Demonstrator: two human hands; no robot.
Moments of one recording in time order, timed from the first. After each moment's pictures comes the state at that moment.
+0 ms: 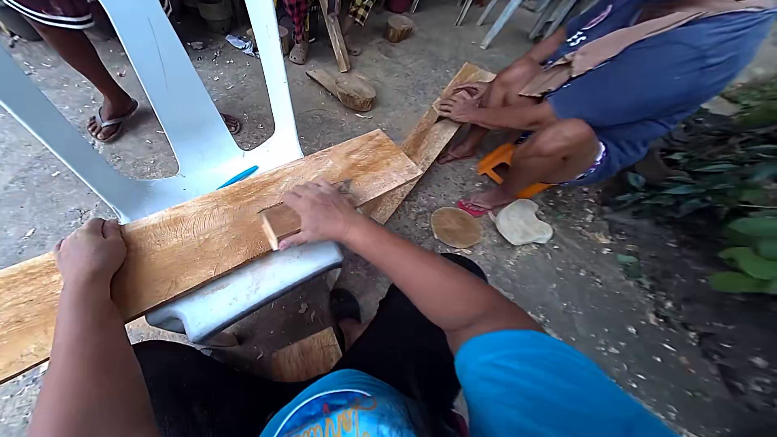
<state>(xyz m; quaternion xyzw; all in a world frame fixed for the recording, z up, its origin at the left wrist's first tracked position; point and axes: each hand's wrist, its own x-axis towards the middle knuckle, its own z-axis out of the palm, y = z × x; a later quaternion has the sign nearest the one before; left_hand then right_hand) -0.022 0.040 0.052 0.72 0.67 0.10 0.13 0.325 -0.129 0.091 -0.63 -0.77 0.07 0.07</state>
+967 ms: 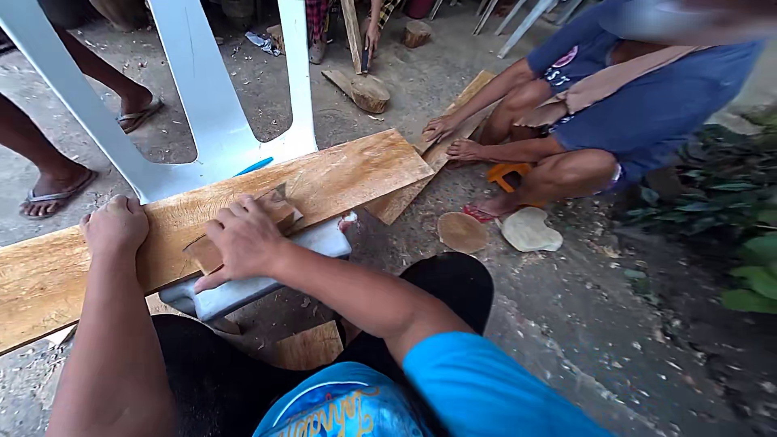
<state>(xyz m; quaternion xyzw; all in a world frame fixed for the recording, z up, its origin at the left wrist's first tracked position) -0.008 0.034 0.061 0.73 0.67 0.08 0.11 0.193 -0.113 0.072 -0.58 -0.80 0.01 0.14</state>
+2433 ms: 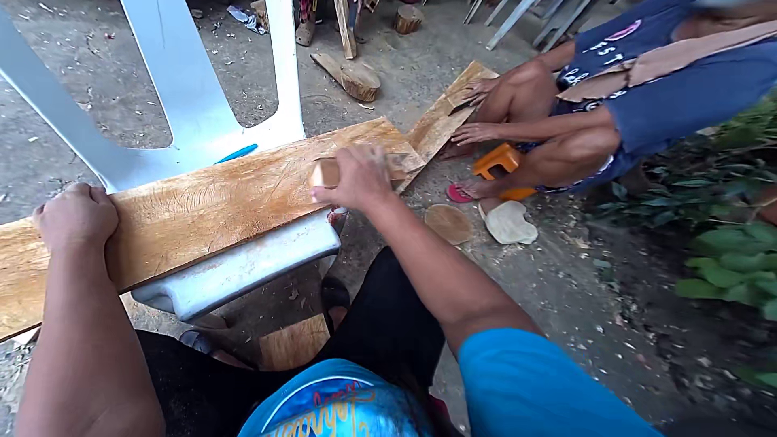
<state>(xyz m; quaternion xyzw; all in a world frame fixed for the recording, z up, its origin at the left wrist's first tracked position) -0.017 0.046 0.046 0.71 0.69 0.08 0.11 0.383 -0.139 0.073 -0.78 -0.62 -0.03 0.08</state>
